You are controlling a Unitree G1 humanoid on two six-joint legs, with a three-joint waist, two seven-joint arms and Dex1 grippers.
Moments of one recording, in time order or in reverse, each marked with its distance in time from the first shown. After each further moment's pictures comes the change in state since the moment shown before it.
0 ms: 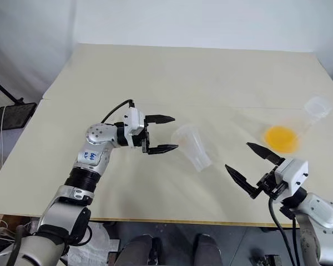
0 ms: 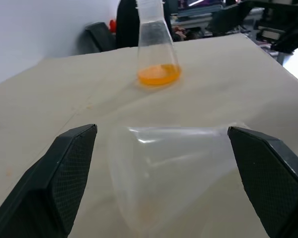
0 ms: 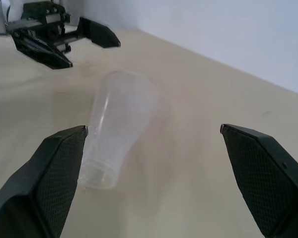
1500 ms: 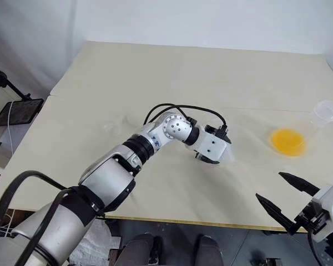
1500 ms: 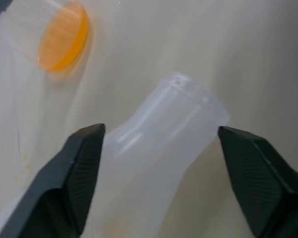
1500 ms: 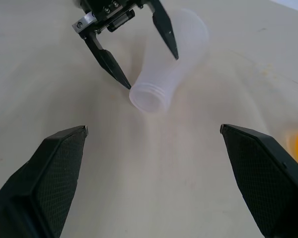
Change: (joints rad) left arm -0.556 -0.381 -0.378 0.761 0.640 -0.456 0.323; right arm 0.400 -0.025 -0.308 -0.162 0.089 0.167 0.050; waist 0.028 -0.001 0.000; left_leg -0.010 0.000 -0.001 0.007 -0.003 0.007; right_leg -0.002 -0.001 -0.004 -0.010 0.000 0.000
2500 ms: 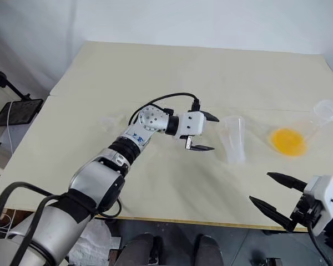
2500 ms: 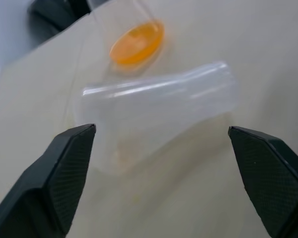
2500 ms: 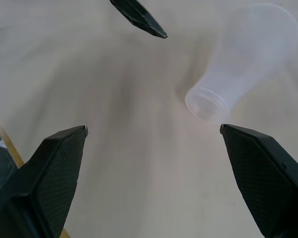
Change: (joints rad) left arm 0.110 0.099 0.233 -0.082 -0.188 -0.008 -0.097; right arm -0.063 -0.118 0.013 0.025 0.043 0.154 0.098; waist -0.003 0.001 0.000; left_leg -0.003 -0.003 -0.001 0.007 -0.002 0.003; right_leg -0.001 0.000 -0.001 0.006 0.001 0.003
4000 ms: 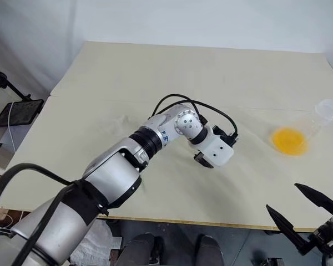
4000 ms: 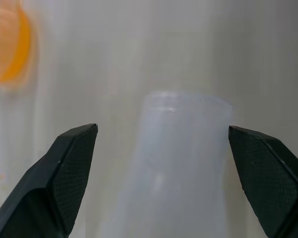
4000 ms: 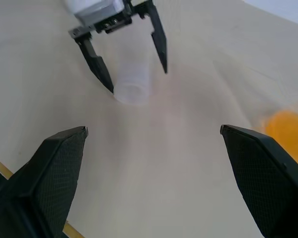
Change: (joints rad) left arm -0.214 -0.154 -0.277 0.109 0.280 0.053 -0.002; right arm 0.243 0.253 -0.145 -0.192 -0.005 -0.155 -0.110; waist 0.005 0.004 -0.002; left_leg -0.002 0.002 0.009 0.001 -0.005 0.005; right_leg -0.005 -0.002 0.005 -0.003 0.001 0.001
